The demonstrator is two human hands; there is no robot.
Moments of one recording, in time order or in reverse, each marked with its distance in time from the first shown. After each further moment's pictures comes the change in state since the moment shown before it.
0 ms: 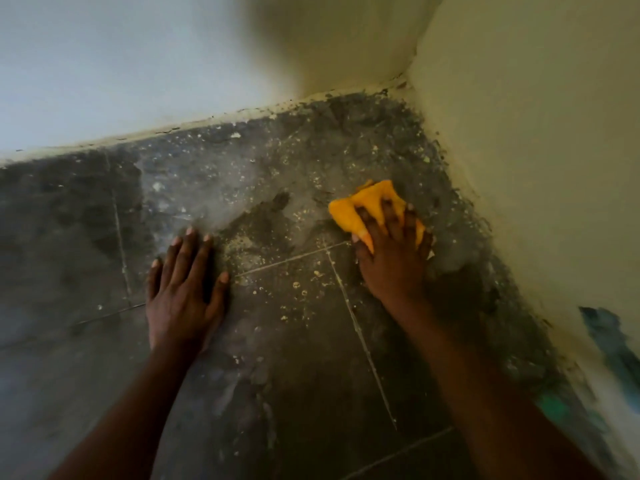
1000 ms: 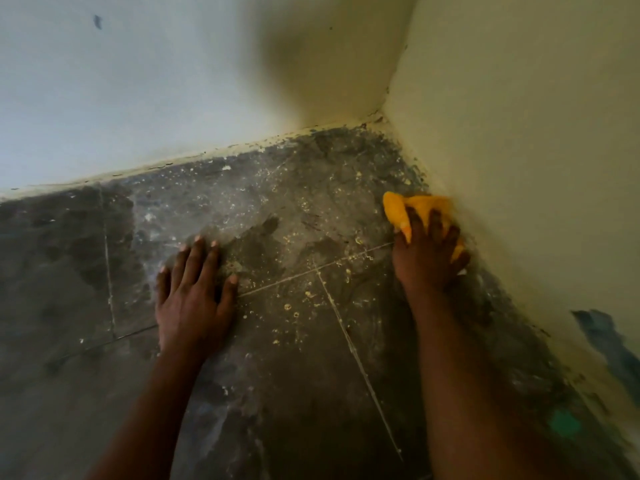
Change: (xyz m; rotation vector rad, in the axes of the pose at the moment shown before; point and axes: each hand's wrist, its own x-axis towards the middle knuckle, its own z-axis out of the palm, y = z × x) left_hand 0.035 0.017 0.019 -0.008 0.061 0.039; right_hand 0.035 0.038 -0.020 0.163 0.027 0.448
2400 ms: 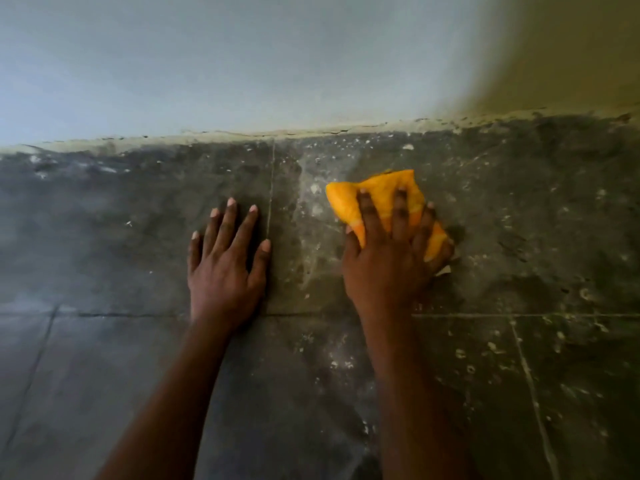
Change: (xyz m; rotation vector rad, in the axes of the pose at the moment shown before) left_hand 0.004 -0.139 -0.047 0.073 0.150 -0.312; right_hand -0.139 -0.236 0.132 0.038 0.080 -0.571
